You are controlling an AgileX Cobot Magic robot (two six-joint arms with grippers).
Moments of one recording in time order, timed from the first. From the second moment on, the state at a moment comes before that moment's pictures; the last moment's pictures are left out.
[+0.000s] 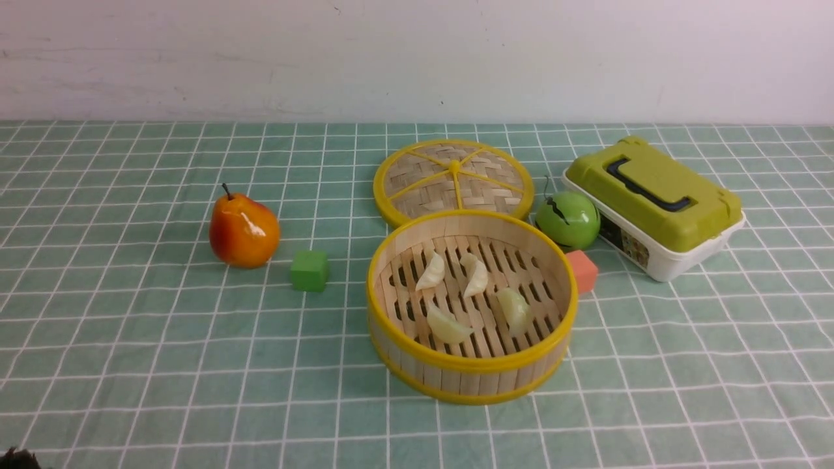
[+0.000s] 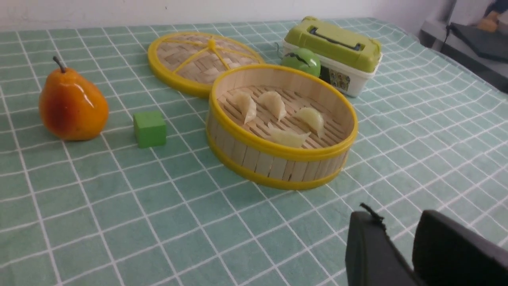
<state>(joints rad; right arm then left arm) 0.00 -0.01 0.02 0.04 0.39 0.14 -0.53 0.13 -0.42 -0.11 0.57 -0.10</state>
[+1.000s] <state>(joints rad) 0.00 -0.01 0.02 0.04 0.39 0.14 0.07 -0.01 0.03 -0.03 0.38 -0.10</state>
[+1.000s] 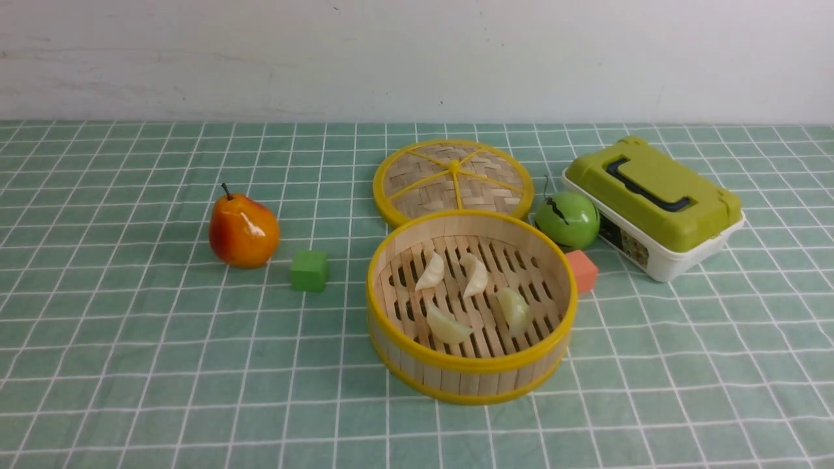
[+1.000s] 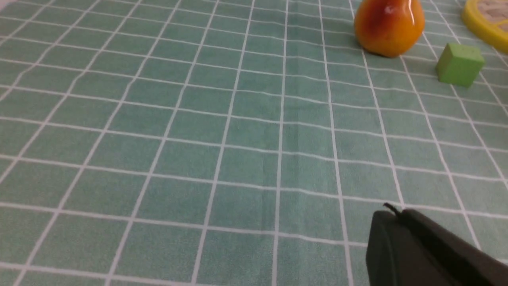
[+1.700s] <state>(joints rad) 0.00 -0.01 0.02 0.04 0.39 0.14 0.05 -0.01 0.03 -0.02 0.38 -0.13</state>
